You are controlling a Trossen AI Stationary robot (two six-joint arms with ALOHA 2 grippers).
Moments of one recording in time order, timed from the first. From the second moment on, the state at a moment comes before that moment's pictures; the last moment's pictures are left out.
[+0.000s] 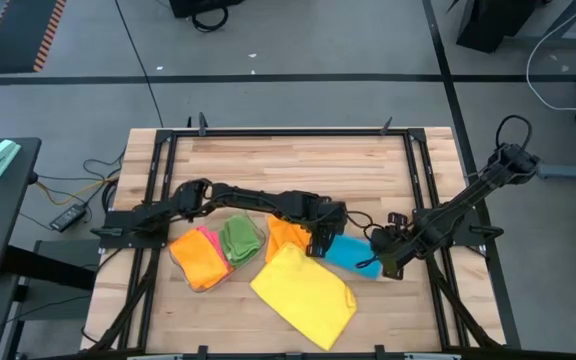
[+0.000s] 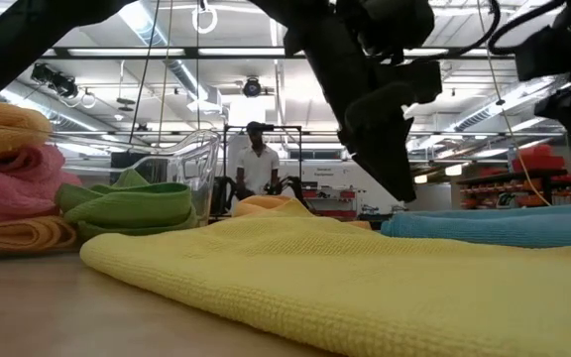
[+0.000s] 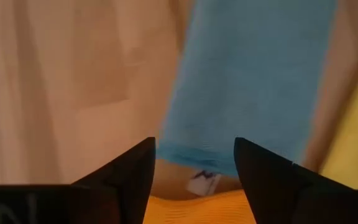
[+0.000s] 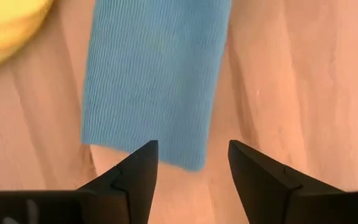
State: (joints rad) left arm -0.06 2.36 2.03 -0.73 -0.02 0.14; right arm 0.60 1.21 0.72 -0.92 0.21 0.82
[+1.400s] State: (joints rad) left arm 0.04 2.44 2.00 -0.51 -0.07 0.49; right arm 0.63 1.17 0.50 -0.77 0.49 0.98
